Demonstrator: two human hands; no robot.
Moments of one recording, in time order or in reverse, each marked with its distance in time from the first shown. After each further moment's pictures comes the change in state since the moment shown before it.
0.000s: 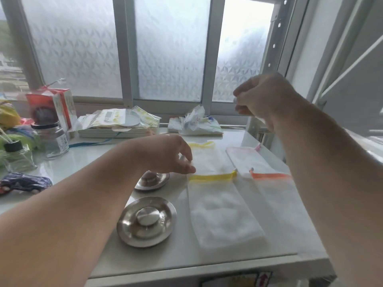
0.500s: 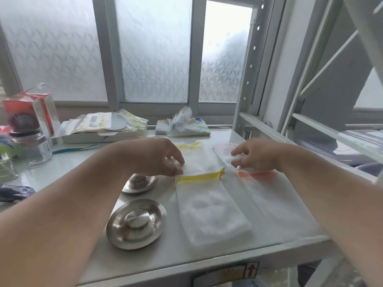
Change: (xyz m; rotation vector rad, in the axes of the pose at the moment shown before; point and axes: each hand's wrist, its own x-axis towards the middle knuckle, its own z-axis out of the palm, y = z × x) left_hand -0.005 0.006 -0.002 0.029 -0.029 0.059; right_hand -0.021 0.104 -0.035 -0.854 -0.586 0.108
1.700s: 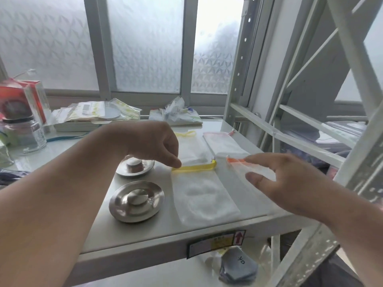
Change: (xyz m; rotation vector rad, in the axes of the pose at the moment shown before) left_hand -0.001 -0.004 -0.008 -0.103 -0.070 0.168; right_hand -0.165 -0.012 0.025 0.090 0.263 -0.073
